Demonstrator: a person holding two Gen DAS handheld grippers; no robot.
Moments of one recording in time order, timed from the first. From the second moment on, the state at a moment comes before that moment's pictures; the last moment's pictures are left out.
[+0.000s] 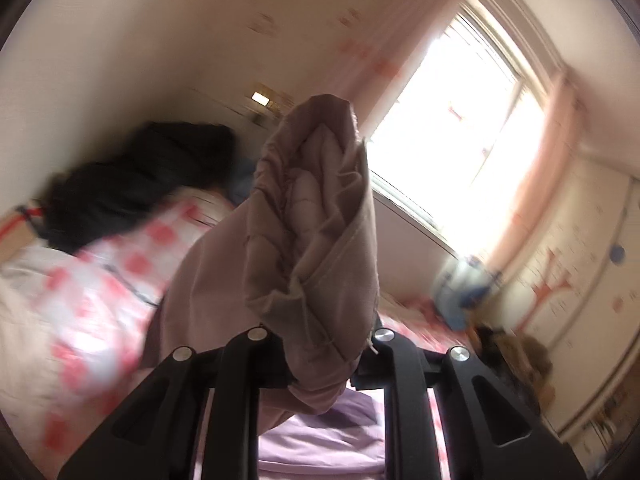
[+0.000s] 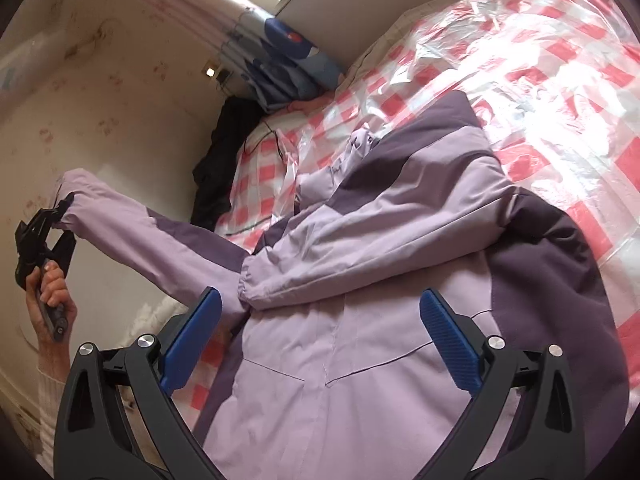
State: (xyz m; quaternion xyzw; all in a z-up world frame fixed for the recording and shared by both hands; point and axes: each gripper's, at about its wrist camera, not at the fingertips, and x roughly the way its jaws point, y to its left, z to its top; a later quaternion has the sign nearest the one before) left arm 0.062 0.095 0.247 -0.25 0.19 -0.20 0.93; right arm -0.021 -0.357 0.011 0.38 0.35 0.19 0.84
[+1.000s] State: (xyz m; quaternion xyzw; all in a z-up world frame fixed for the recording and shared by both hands) left arm 0.094 -0.257 -0.015 0.06 0.48 -0.36 0.80; right arm -0.035 -0.452 -0.028 0.56 0.30 0.15 0.76
